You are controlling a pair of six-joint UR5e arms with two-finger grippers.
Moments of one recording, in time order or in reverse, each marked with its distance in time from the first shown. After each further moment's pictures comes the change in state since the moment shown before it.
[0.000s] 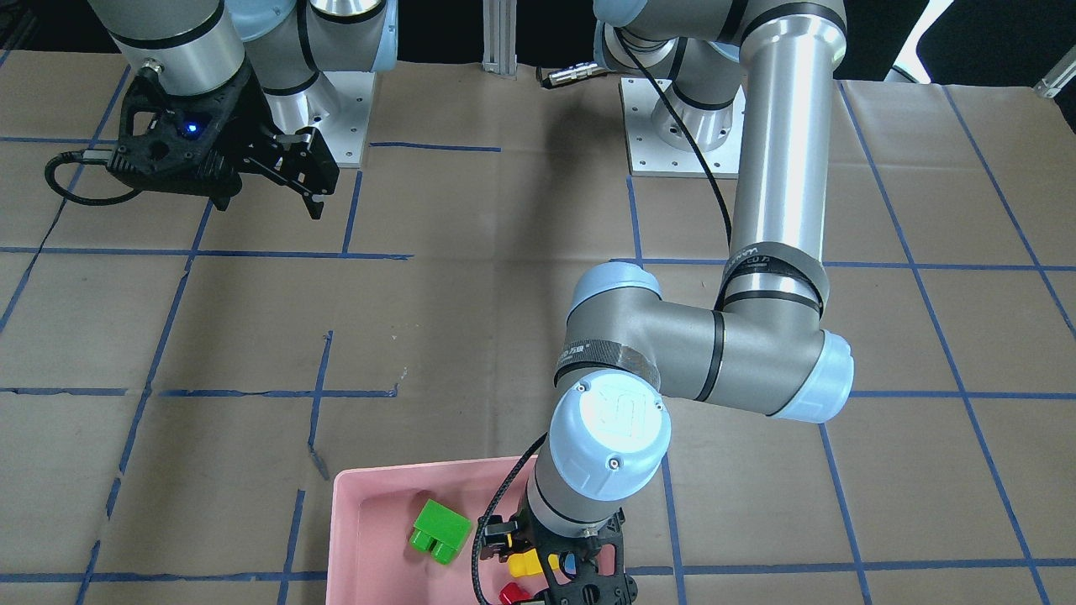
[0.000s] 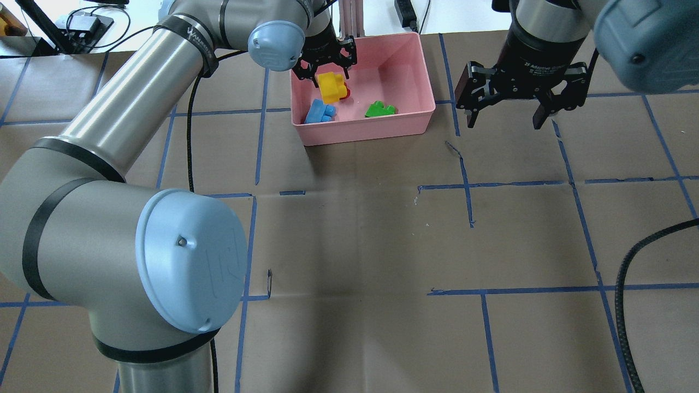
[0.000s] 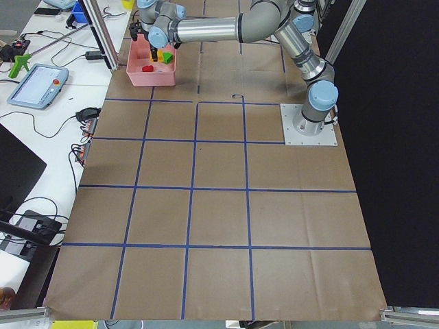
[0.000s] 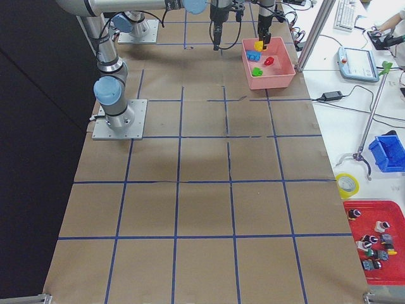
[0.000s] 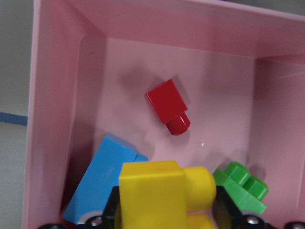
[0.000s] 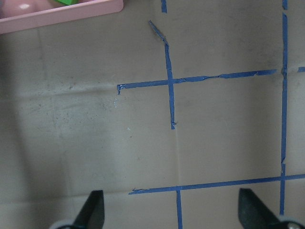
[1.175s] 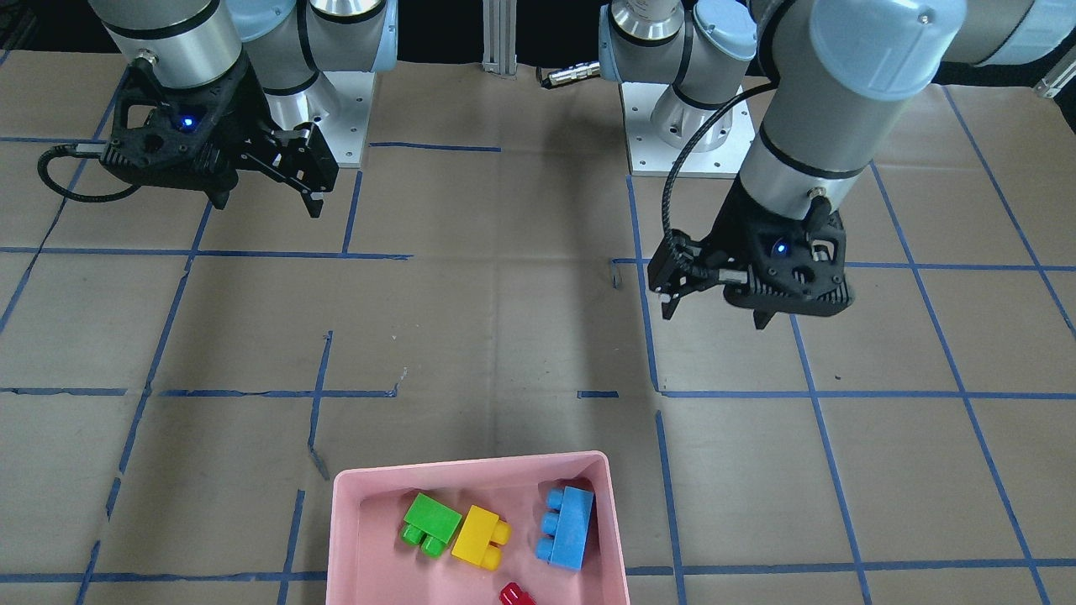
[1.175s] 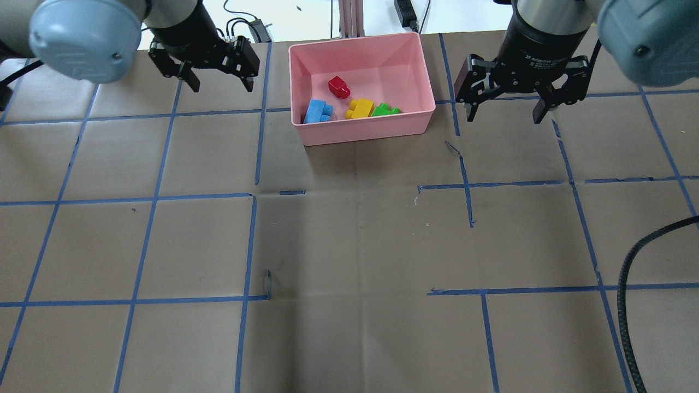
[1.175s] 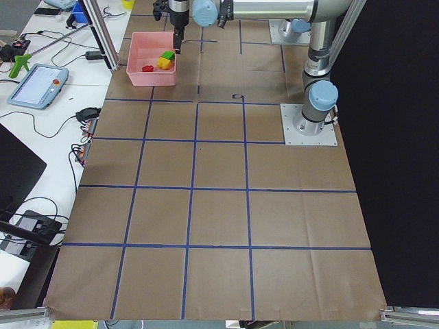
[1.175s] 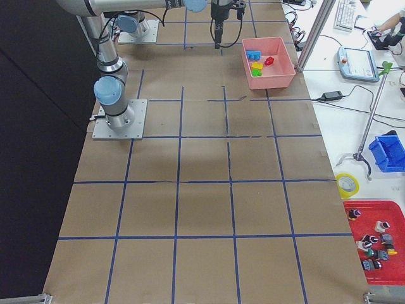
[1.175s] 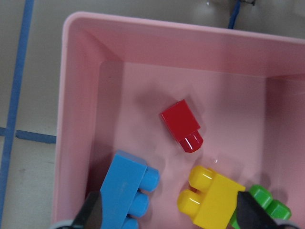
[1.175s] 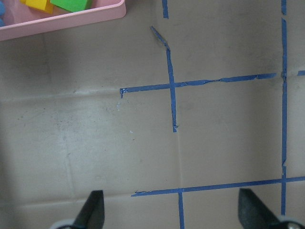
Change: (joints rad) left arm 0.206 0.686 -0.540 -0.187 0.021 0.494; right arm 0.001 0.002 -0.015 0.001 0.005 0.004
